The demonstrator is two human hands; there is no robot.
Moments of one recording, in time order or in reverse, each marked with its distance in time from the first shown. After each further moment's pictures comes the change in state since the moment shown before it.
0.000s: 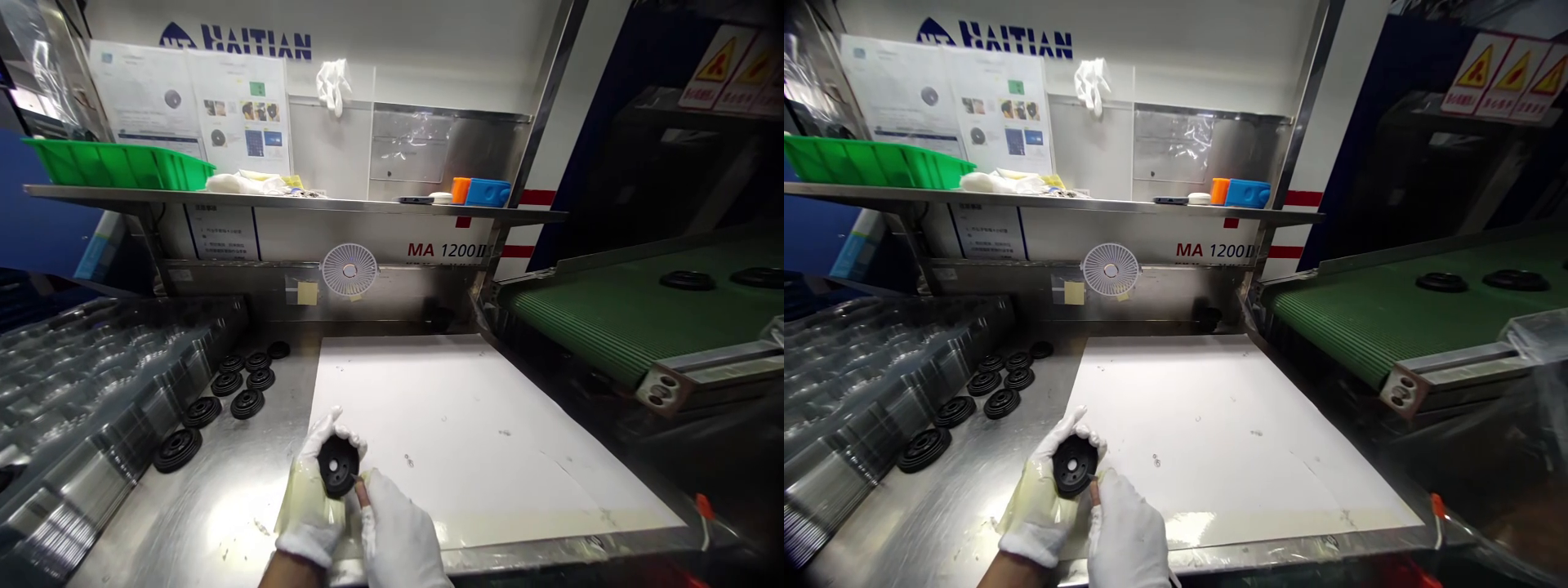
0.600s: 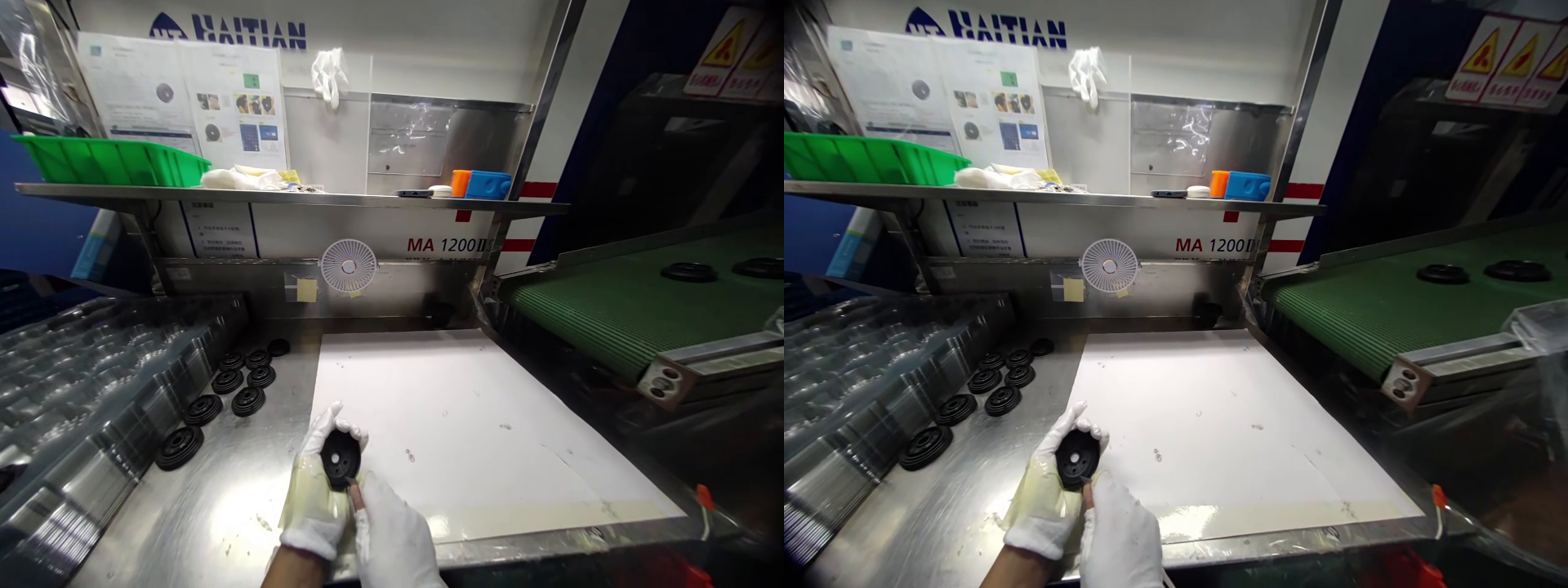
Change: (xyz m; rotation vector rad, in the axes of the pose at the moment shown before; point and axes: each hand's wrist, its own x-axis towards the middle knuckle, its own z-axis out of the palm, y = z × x) left_hand 0.000 -0.001 0.002 0.013 0.036 0.016; right_hand -0.004 -0.008 0.002 0.005 -0.016 0.015
